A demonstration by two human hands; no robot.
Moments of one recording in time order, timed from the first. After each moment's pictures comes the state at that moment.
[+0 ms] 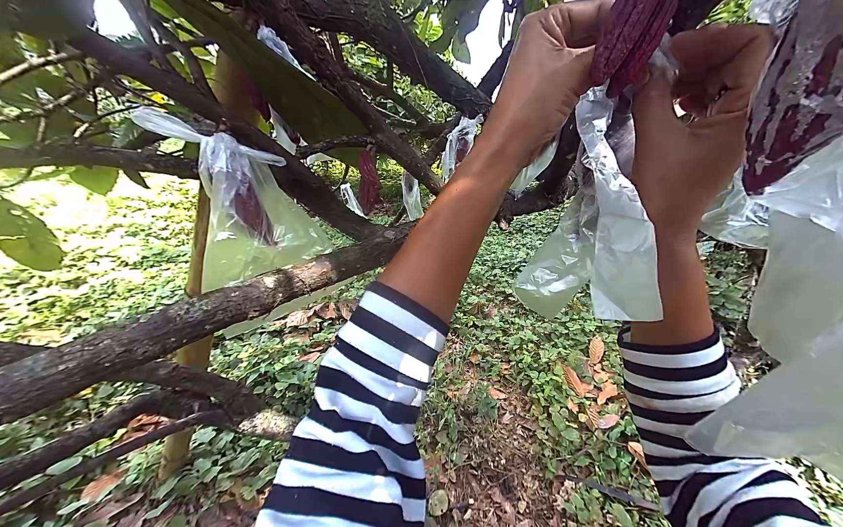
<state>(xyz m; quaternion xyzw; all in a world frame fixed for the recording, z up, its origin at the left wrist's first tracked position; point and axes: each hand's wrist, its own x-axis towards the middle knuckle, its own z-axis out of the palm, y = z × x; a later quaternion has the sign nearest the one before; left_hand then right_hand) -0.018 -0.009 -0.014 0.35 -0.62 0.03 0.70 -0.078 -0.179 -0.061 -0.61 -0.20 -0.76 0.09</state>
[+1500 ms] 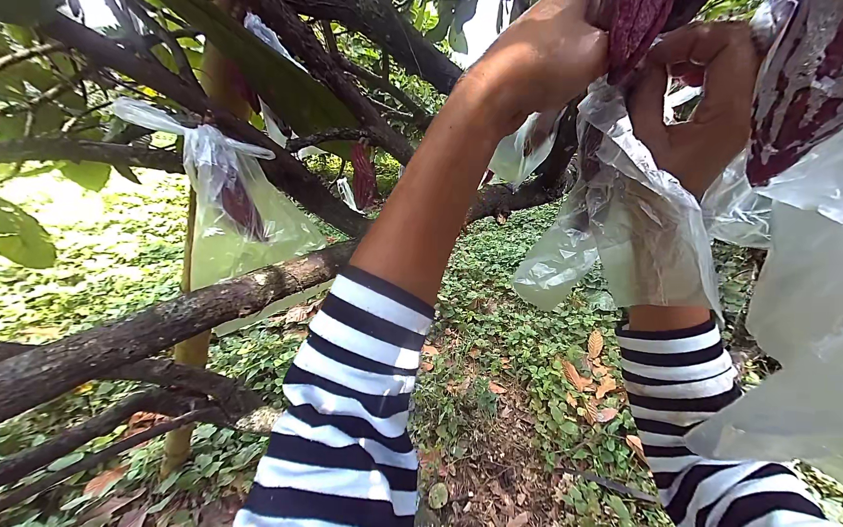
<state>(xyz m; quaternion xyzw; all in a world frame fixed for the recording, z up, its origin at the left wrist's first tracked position) -0.026 0.018 0.008 0.62 -0.64 0.13 0.44 -0.107 -0.112 -0.063 -0.69 -0.05 -0.72 0.01</state>
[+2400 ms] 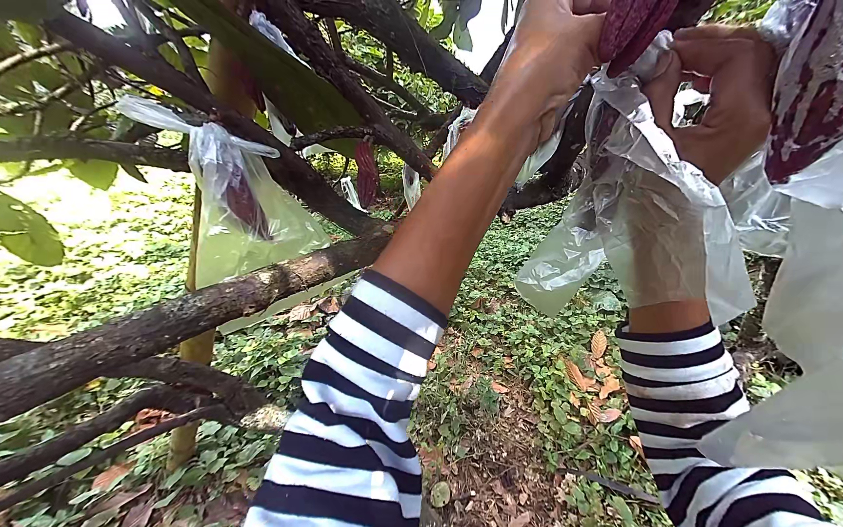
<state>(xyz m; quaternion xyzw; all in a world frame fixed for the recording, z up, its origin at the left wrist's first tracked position) -0.027 -0.007 -0.006 0.43 -0.55 0.02 0.72 -0.081 -0.174 -0.065 -0.62 -0.09 -0.78 -0.01</state>
